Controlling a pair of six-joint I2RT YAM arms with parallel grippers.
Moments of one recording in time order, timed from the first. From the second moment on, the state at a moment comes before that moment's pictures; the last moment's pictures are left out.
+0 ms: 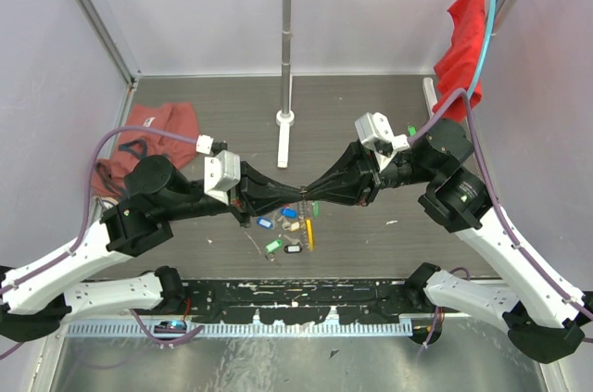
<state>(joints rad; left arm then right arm) -1.13 0.88 1.12 -0.06 0.36 -0.03 0.72 0.93 1.22 -0.14 -1.02 0.10</state>
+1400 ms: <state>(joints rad) -1.13 0.87 1.12 -0.05 0.36 -0.04 0.72 0.91 1.22 -0.16 -1.00 0.09</state>
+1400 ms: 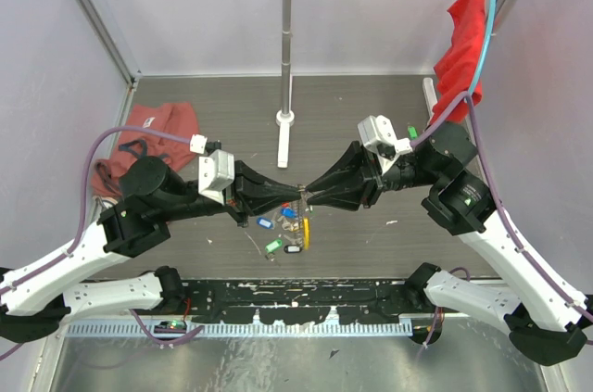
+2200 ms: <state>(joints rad) -1.13 0.87 1.12 -0.05 0.36 -0.04 0.72 0.92 1.21 -0.14 -1.00 0.10</state>
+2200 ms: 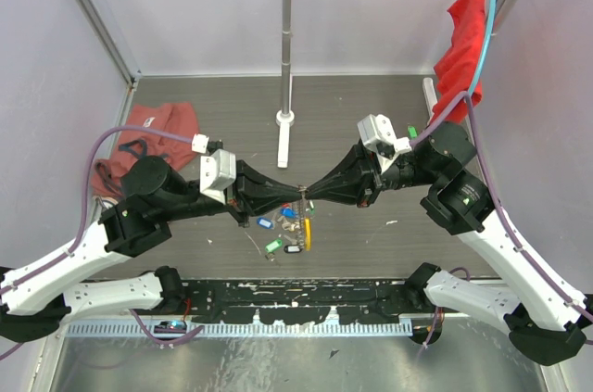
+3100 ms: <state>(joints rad) -1.13 0.84 1.22 -0.37 0.26 0.04 1.03 1.18 1.70 -1.01 -0.40 -0.18</state>
